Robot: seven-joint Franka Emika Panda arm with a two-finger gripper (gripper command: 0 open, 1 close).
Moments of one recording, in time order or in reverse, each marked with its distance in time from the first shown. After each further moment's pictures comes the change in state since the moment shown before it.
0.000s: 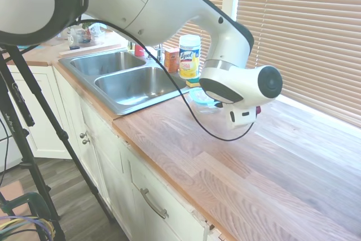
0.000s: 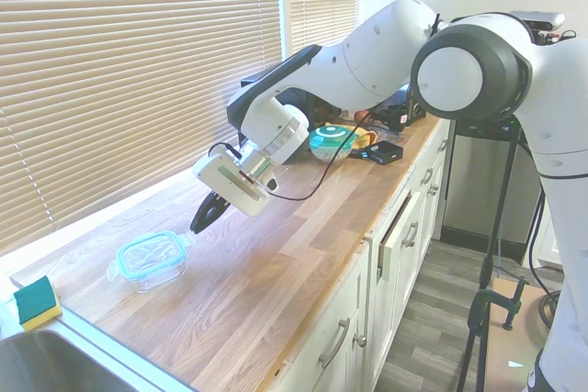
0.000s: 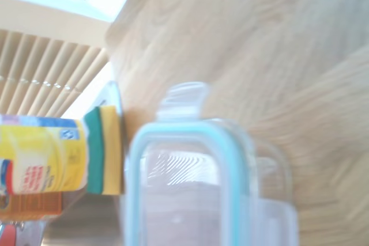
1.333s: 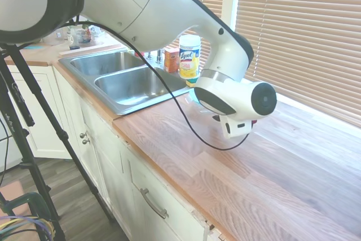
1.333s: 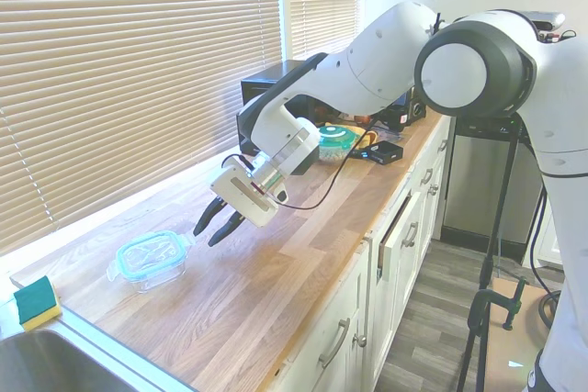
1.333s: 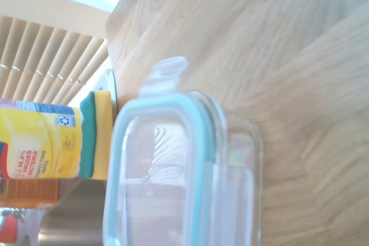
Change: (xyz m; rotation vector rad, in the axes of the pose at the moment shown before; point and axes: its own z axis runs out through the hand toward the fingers) arm 0.014 0.042 0.007 0.051 -0.019 -0.003
